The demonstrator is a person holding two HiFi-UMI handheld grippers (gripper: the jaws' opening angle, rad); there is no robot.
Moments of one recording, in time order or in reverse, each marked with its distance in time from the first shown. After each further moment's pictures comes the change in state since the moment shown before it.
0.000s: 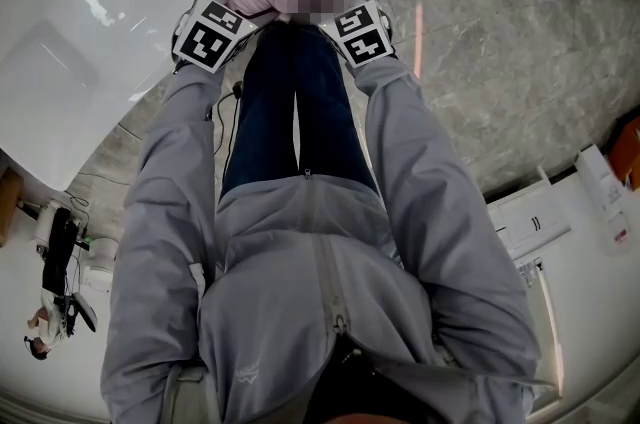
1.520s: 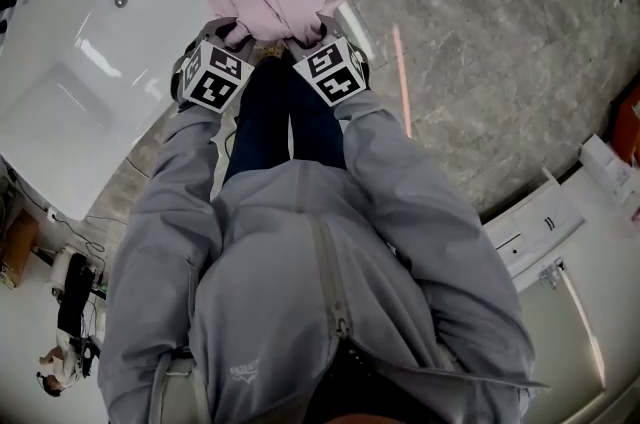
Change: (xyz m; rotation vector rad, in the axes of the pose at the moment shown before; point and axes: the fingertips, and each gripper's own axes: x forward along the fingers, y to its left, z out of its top) left arm -0.080 -0.036 0.050 0.183 -0.010 0.159; right arm -0.096 0.046 0.066 -0.016 -0.044 -0.055
